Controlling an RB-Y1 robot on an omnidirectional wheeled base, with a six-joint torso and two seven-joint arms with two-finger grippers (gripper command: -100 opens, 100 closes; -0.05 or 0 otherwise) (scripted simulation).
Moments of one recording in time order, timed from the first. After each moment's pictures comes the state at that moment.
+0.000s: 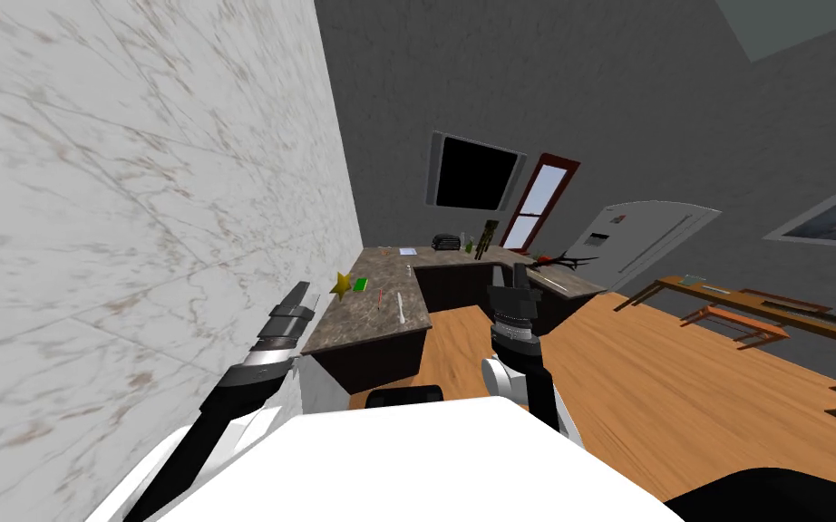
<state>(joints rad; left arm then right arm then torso) 0.65 0.22 0.09 -2.31 -0.08 -0.35 0.05 0.50 0.00 0.00 -2.39 0.03 -0.55 -0.10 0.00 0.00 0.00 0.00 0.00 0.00</state>
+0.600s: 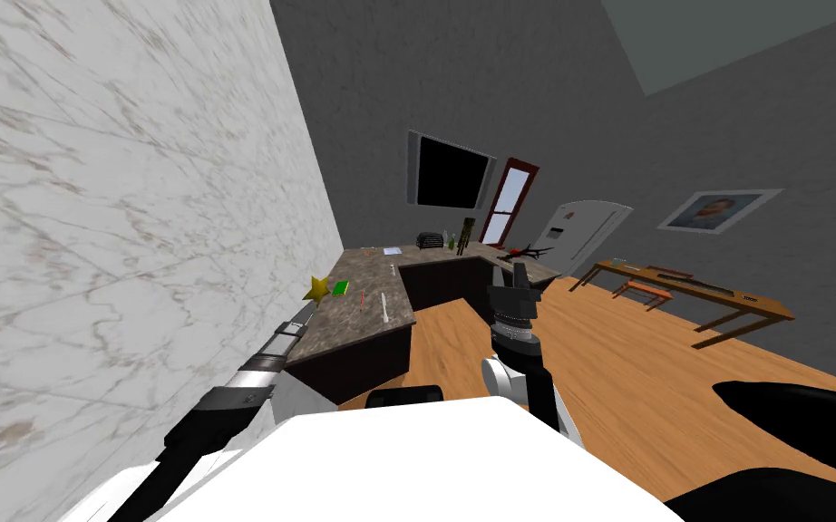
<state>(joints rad) 0.79 0.35 0.12 -2.28 -0.20 -0.30 -0.02 0.50 0.00 0.00 -2.39 0.03 -0.55 -0.10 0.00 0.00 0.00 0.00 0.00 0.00</state>
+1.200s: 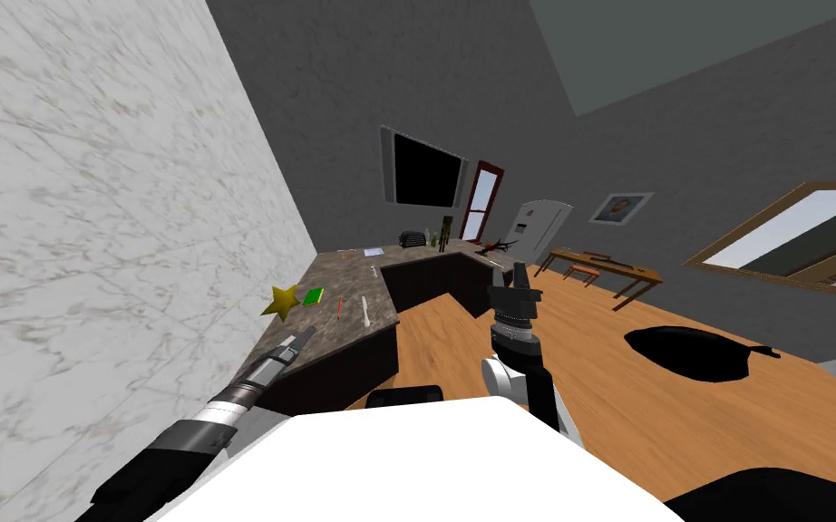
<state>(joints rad) 0.95 0.50 0.16 -2.26 -0.33 -0.25 -0.09 0.50 0.00 0.00 -2.39 0.03 -0.55 -0.10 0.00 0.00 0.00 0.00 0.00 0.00</state>
